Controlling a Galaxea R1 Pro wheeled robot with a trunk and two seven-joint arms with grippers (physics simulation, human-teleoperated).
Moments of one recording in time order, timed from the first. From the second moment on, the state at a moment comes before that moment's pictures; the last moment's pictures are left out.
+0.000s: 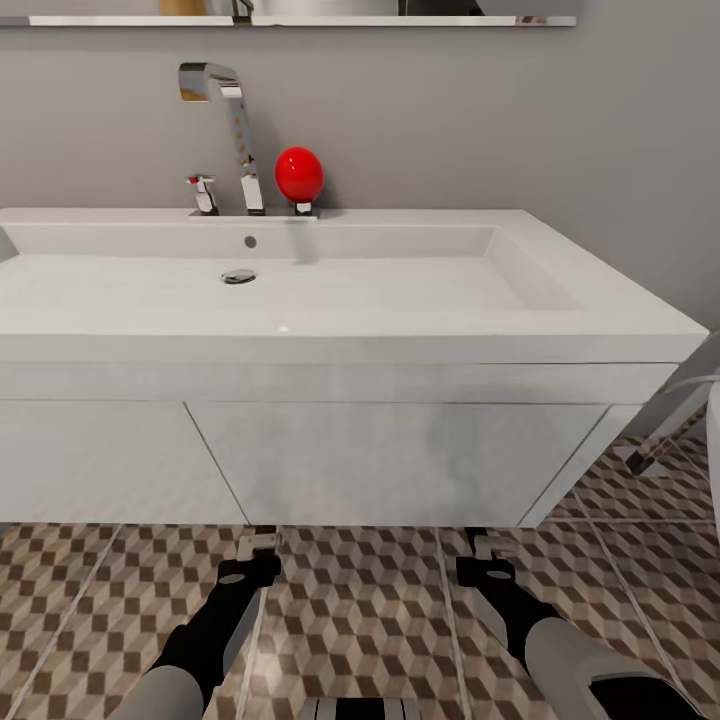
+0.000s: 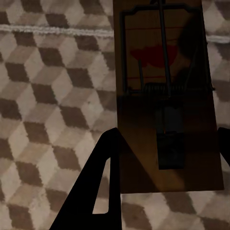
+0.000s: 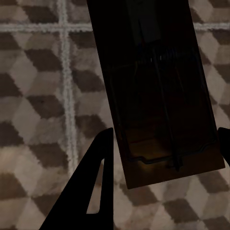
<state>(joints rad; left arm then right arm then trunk) -0.55 -0.10 0.05 -0.61 -0.04 0.23 0.24 -0.74 0.02 0.06 -0.18 -0.07 0.03 -0.21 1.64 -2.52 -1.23</state>
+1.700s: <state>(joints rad) -0.55 -0.11 0.04 -0.62 -0.04 0.26 0.24 -0.74 0.02 0.06 -0.18 -0.07 0.03 -0.20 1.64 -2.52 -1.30</state>
